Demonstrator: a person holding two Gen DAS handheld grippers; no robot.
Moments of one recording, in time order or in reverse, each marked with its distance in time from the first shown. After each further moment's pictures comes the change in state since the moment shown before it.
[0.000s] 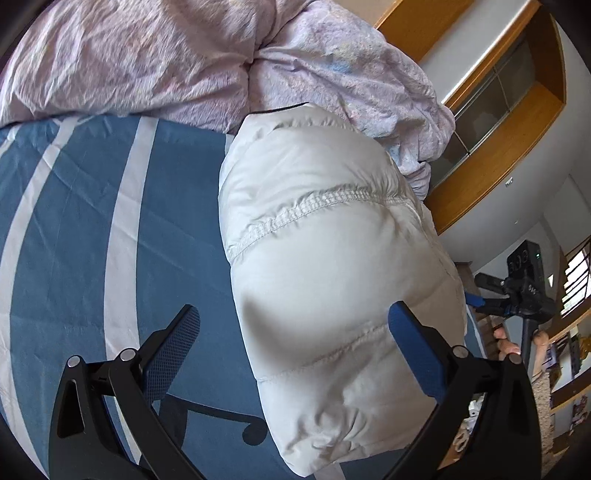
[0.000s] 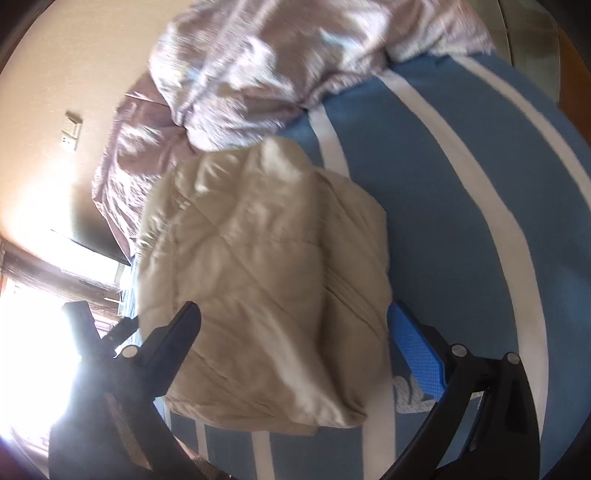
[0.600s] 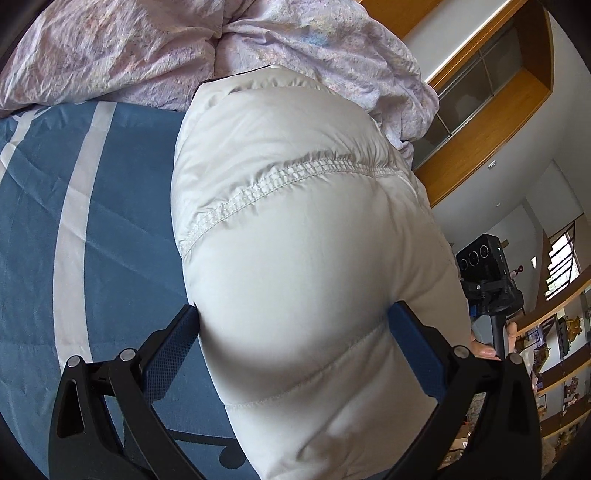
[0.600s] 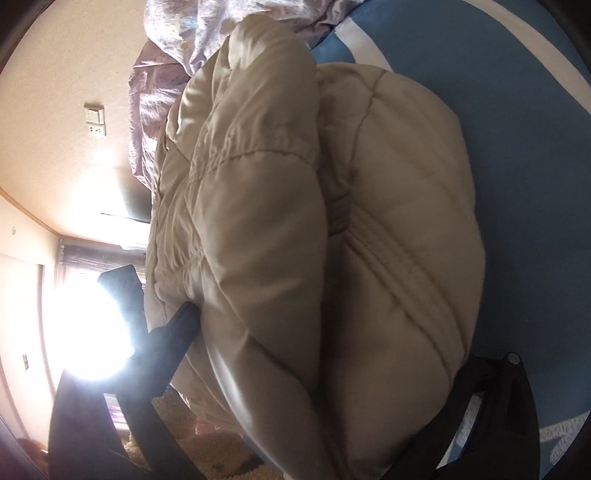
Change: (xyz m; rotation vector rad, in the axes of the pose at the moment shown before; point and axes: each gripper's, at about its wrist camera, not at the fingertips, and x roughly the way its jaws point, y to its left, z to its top) left arm 0.031 -0.006 -0.003 0.051 0.059 -0.083; right arm 0.073 -0.012 -0.010 0.050 0.201 0.294
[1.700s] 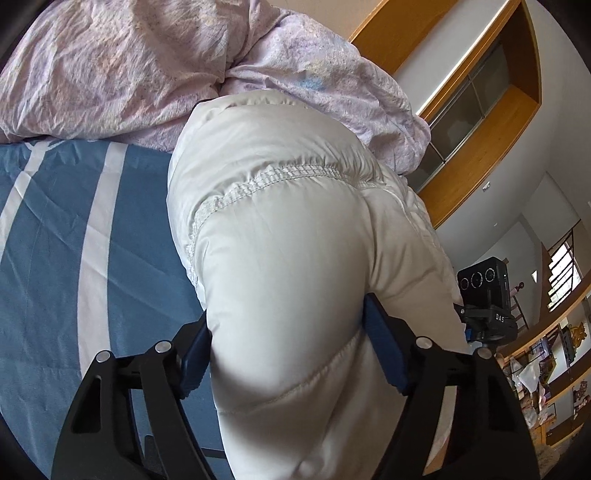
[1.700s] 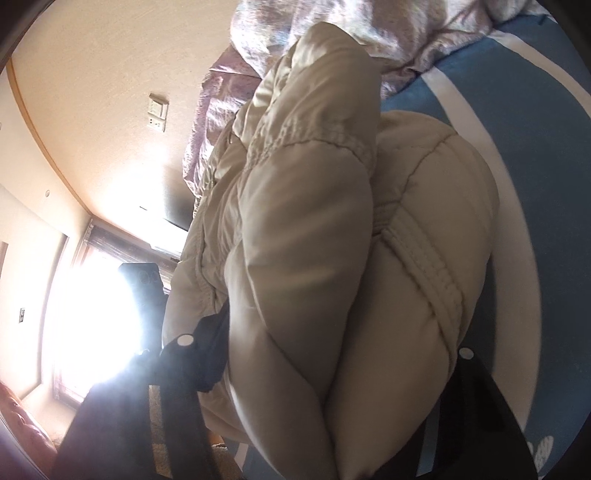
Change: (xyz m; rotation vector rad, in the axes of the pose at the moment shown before) left arm -0.030 0.003 0.014 0.017 -0.145 0.006; right arm 0.014 0.049 -0.022 -0.212 -0.168 0.132
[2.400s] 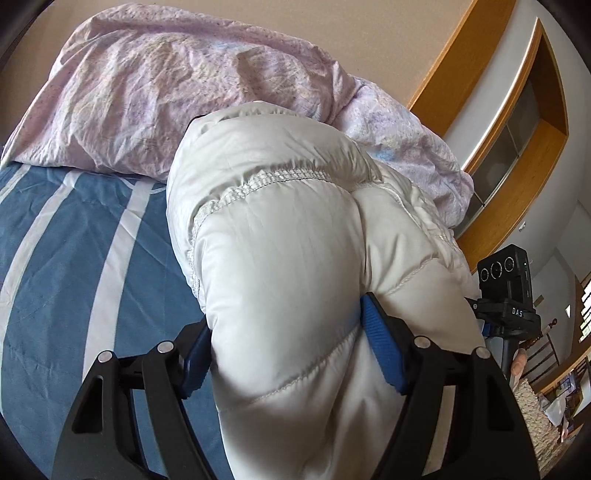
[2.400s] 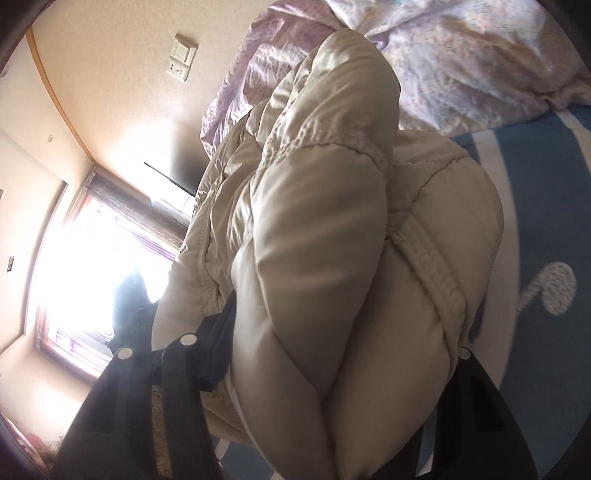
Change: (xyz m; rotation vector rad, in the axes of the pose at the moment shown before) left arm -0.071 0.076 0.023 -0.054 -0.163 0.177; right arm 0.113 0.060 0.045 -0.171 0.118 -0.012
